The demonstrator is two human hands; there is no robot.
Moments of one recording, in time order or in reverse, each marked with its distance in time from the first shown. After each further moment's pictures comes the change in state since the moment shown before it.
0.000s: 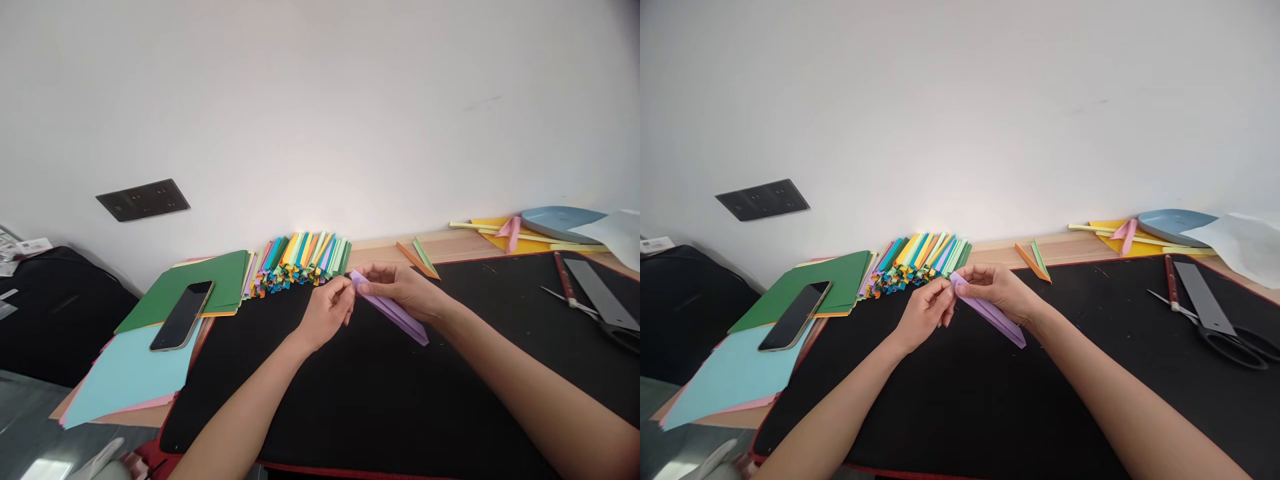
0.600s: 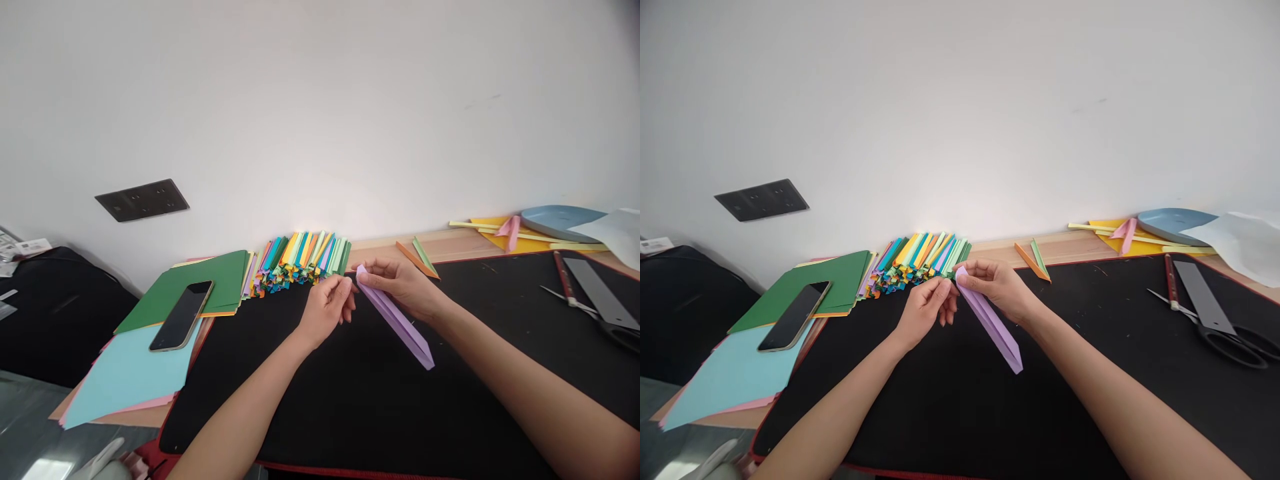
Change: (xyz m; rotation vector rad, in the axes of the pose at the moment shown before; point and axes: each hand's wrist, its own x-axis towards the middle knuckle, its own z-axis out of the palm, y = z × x) left_hand 0.003 -0.006 0.004 -0.119 0.070 -0.074; right_hand 0.003 0.004 0.001 0.034 0.093 -0.091
